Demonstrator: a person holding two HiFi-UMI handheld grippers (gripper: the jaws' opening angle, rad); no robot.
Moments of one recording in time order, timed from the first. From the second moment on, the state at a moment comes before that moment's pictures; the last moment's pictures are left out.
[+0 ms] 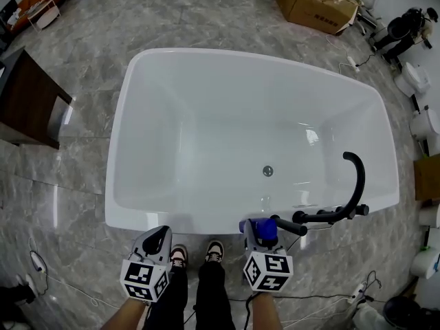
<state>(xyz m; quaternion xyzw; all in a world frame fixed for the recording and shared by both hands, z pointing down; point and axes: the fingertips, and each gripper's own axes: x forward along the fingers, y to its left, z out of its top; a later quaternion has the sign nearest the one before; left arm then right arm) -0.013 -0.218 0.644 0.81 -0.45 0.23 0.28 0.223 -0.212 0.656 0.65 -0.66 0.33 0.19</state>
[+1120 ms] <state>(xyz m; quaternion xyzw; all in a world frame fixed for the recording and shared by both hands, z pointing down) -0.034 -0.212 0.652 0.81 -0.46 0.23 0.29 0.204 -0.221 0.668 0.65 -0.68 0.27 0.22</state>
